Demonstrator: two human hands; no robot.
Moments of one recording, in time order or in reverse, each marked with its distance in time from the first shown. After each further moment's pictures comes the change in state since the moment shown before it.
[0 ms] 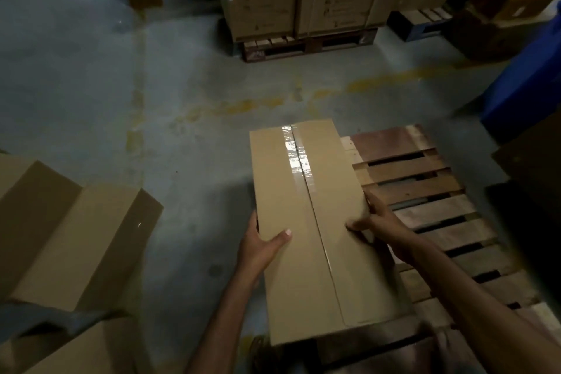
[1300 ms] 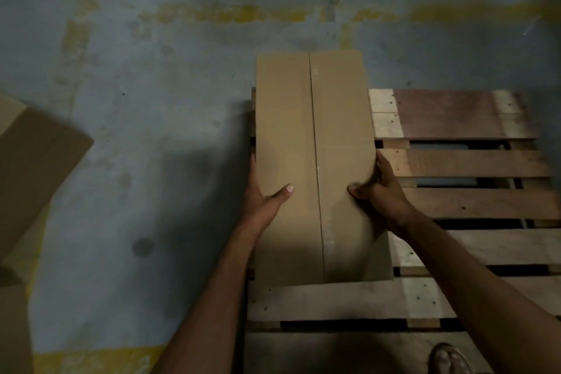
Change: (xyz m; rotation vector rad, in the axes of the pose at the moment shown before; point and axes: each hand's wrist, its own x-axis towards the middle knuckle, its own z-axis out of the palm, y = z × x) left_hand 0.345 -0.172 0.243 -0.010 0.142 -0.112; right_hand 0.435 0.200 -0.090 0.020 -0.060 -0.018
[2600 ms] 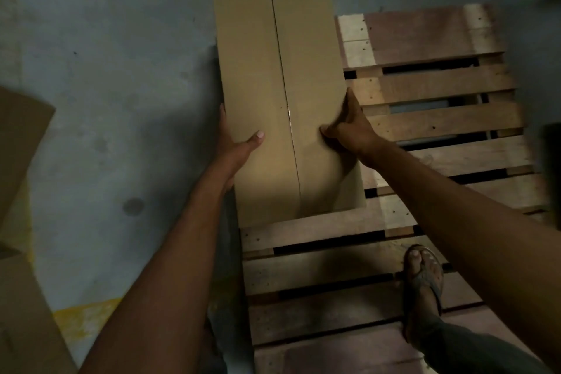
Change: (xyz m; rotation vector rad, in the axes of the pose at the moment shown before) left_hand -0.017 -0.022 -0.008 0.085 -0.068 0.009; right_hand -0.031 0.016 0.008 -0.164 0.043 0.033
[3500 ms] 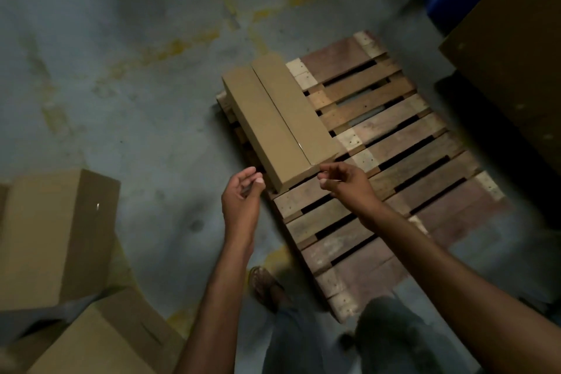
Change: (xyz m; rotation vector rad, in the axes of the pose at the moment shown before) left_hand -0.352 0.123 -0.219 -0.218 -0.103 0.082; right_hand -0.456 -0.153 0.111 0.298 0.309 0.113
